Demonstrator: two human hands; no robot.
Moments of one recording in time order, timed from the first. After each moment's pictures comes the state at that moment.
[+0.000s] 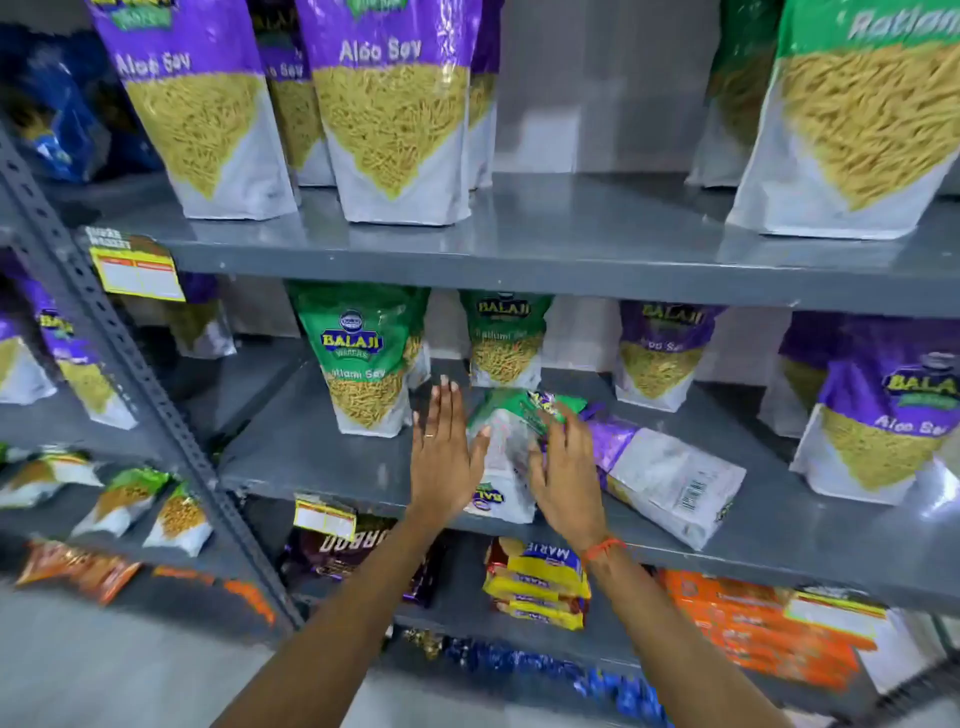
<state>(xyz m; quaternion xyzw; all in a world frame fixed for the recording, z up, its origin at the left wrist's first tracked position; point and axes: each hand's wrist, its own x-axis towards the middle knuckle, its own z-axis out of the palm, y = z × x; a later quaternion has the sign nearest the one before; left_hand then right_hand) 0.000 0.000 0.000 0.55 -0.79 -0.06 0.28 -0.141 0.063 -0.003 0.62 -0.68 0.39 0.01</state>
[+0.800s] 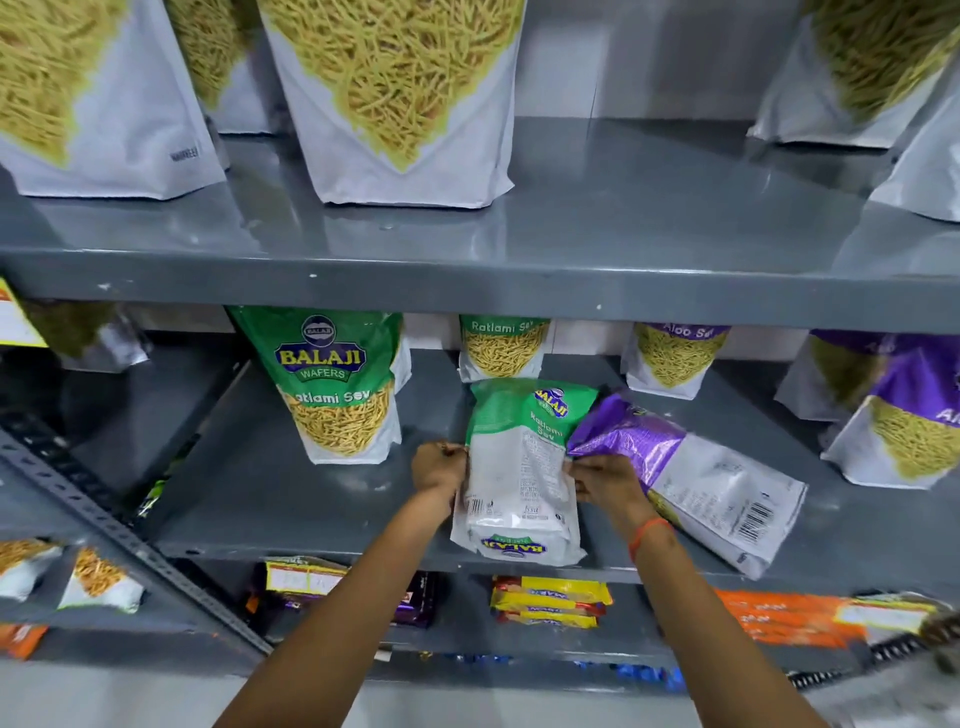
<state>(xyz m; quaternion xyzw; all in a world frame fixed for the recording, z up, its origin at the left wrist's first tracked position) 0.005 -0.116 -0.047 0.66 -0.50 -0.48 0.30 -0.173 -0.030 -0.052 0.25 -0.76 0.44 -0.40</state>
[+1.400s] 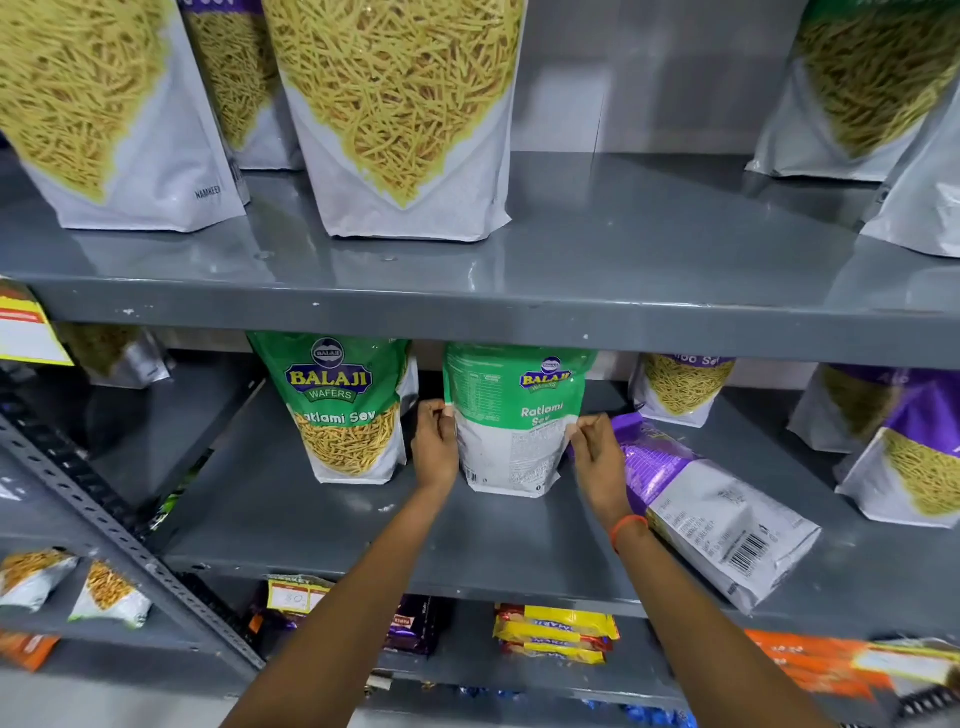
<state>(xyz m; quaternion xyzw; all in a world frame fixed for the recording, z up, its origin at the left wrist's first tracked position) -0.004 -0.134 -0.011 0.57 -0.57 -0.37 0.46 -0.178 -0.065 -0.047 0.43 -0.66 0.59 -0.21</state>
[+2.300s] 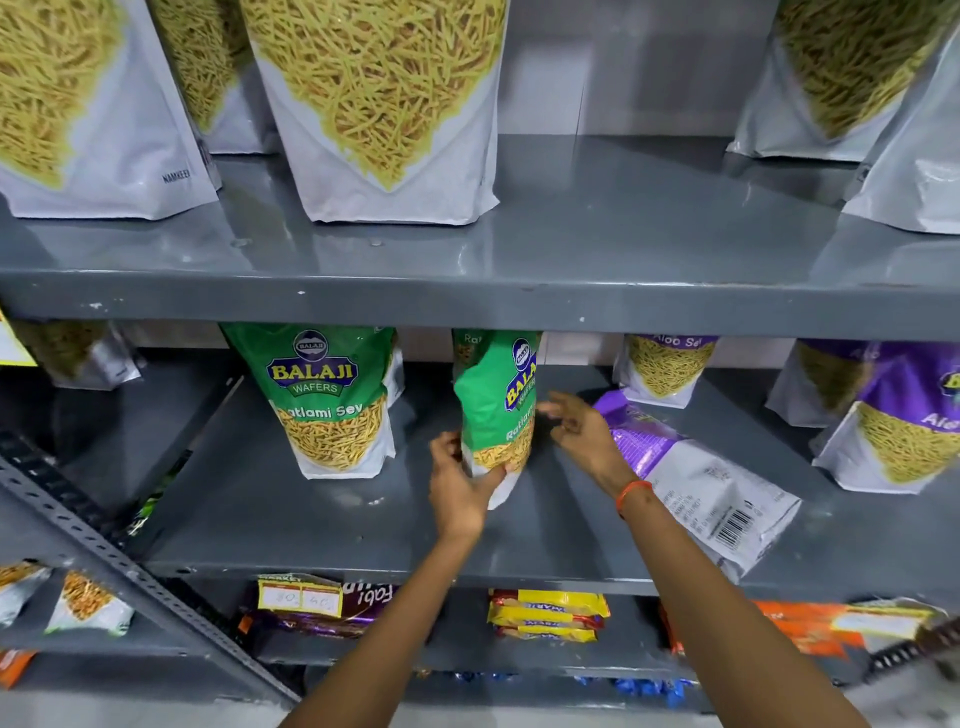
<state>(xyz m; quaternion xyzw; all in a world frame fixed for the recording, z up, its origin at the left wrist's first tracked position) -0.012 -0.080 -0.044 0.55 -0.58 -0.42 0.43 -0.184 -0.068 -0.015 0.48 -0.67 0.46 -0.32</state>
